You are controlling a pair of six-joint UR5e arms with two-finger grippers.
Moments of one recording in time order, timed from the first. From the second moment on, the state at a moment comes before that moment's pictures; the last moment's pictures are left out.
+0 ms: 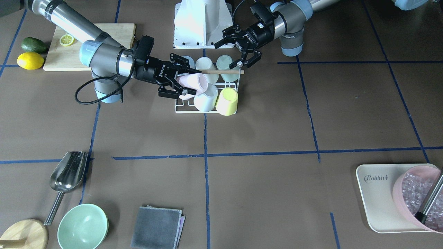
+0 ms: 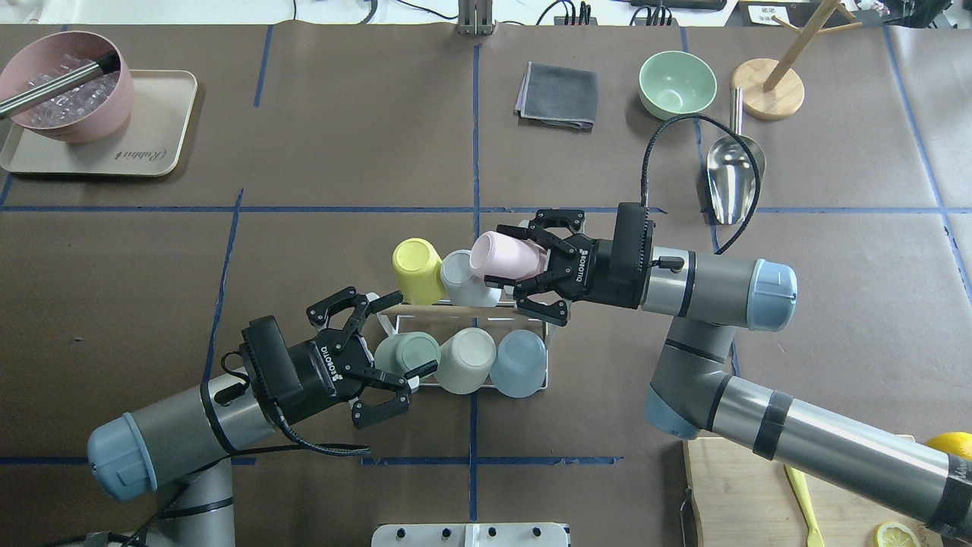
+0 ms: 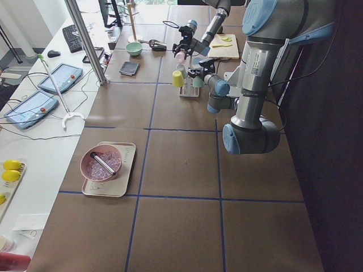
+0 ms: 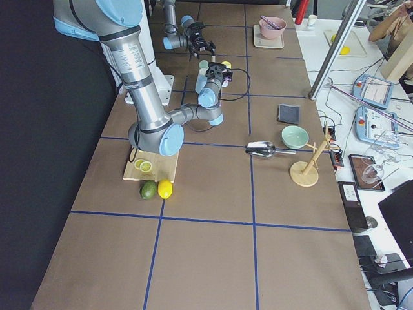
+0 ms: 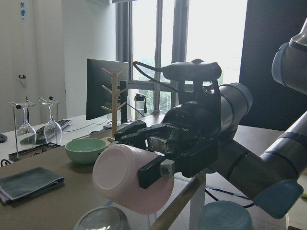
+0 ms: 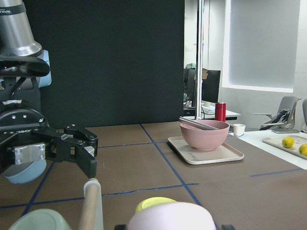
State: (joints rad) left arm -0.22 -1.89 -1.62 -3.33 -1.27 -0.24; right arm 0.51 -1.06 1.29 0.37 1.74 0.33
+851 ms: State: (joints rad) left arm -0.39 -1.86 -1.79 -3.15 -1.28 -0.25; right arm 0.57 -1.06 1.30 0.38 1.75 0.34
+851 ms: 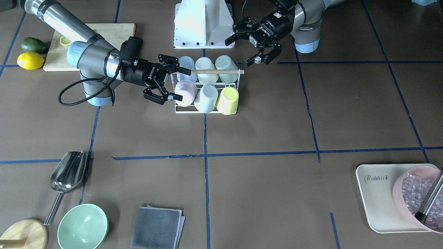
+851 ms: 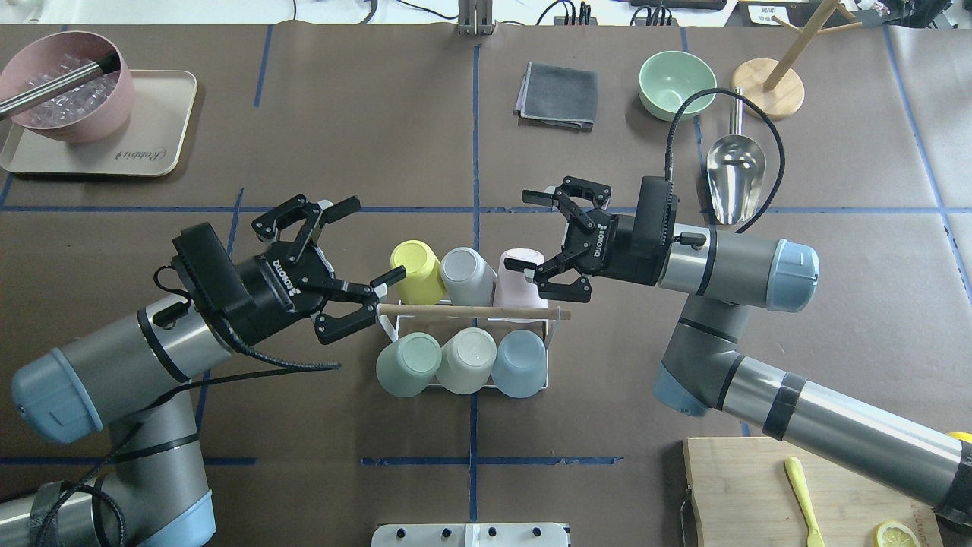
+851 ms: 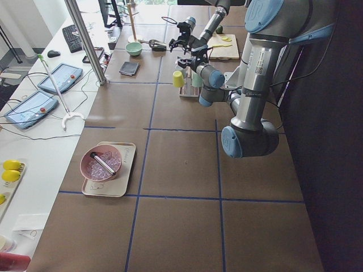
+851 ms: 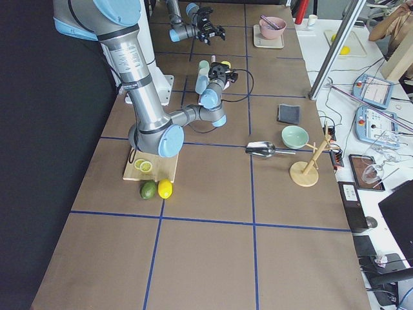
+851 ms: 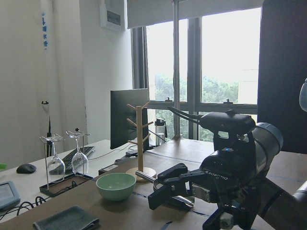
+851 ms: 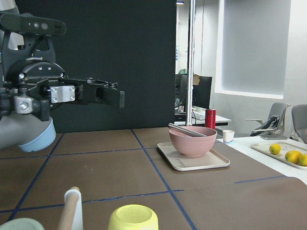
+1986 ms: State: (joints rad) left arm -0.79 -1.81 -2.05 -2.25 -1.72 -0.47; right arm 0.74 -1.07 1.56 -0.46 1.77 0.34
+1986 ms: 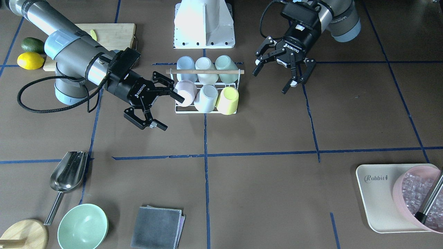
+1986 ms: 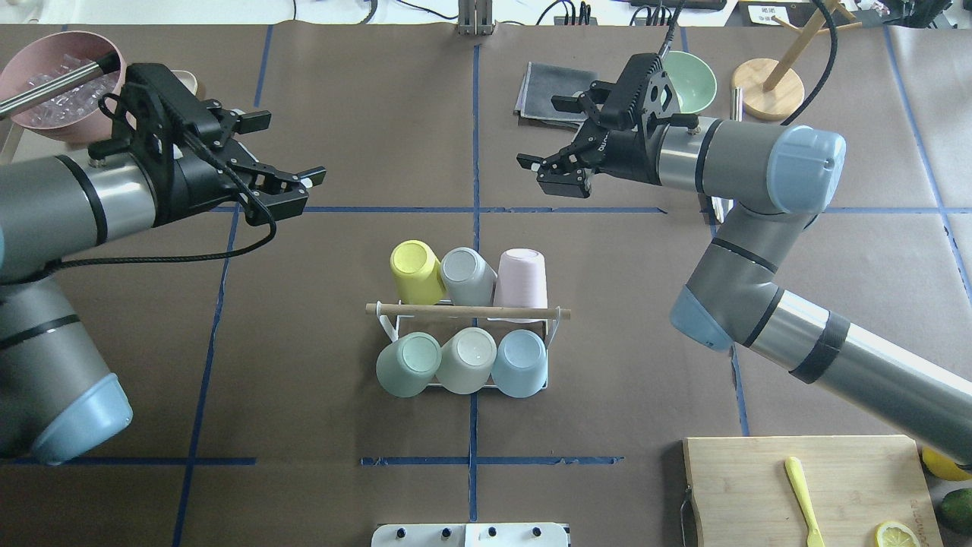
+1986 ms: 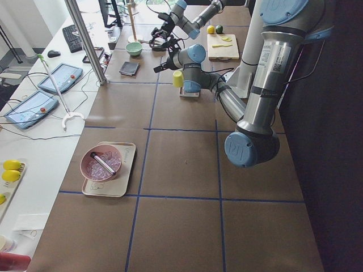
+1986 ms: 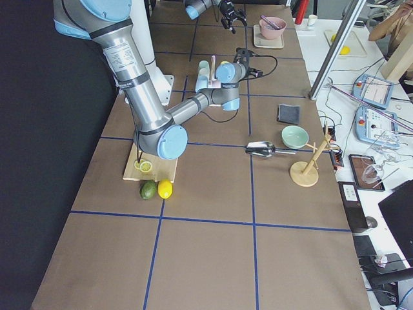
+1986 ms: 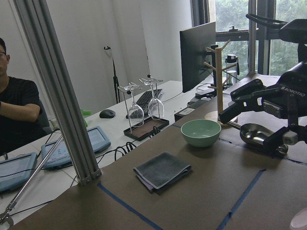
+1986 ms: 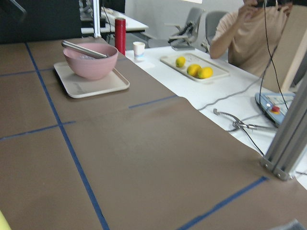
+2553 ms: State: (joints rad) left arm -1.02 -1.80 -2.18 -1.65 -2.03 -0.46; right arm 0.82 -1.08 1.69 -1.08 1.77 0.33
